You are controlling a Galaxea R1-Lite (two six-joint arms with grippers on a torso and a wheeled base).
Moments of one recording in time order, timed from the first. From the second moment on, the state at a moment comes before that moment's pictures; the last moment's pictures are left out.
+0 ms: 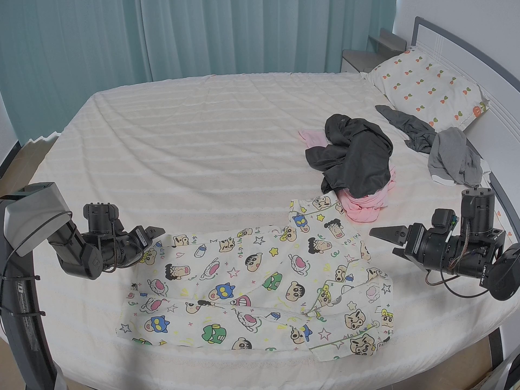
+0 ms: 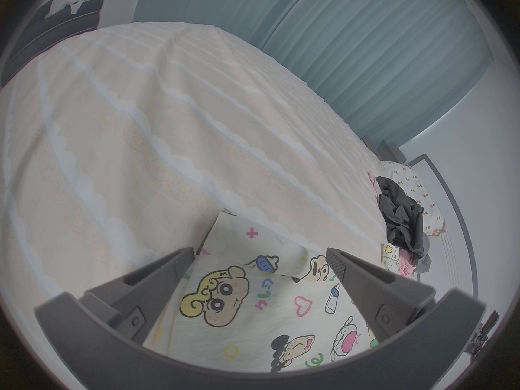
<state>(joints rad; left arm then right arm) 0.04 2.29 -0.90 -0.81 -0.24 -0.61 0.28 1.68 -0.49 -0.75 0.27 0.68</state>
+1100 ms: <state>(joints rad) 0.03 2.30 -0.91 -0.81 -0.24 -0.62 0.29 1.68 -0.49 -0.75 0.27 0.68</state>
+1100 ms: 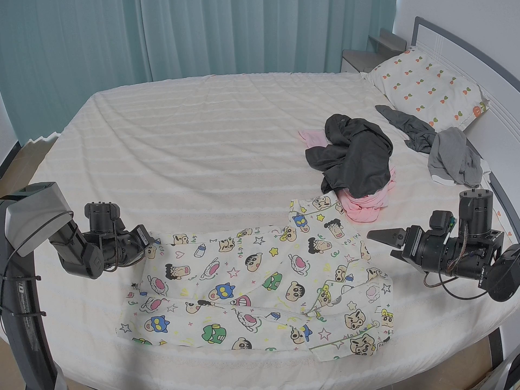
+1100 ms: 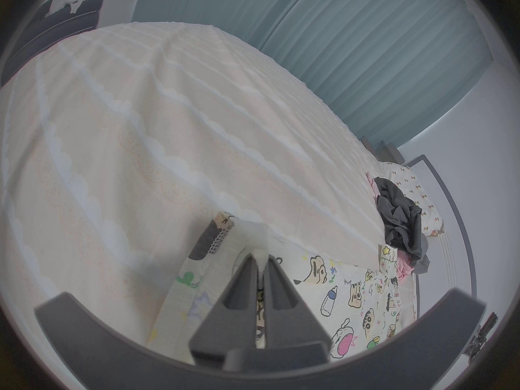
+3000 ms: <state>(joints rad) 0.06 2.30 -1.31 -0.48 -0.15 -0.75 0.18 2.38 -1.45 -0.32 0.30 0.48</state>
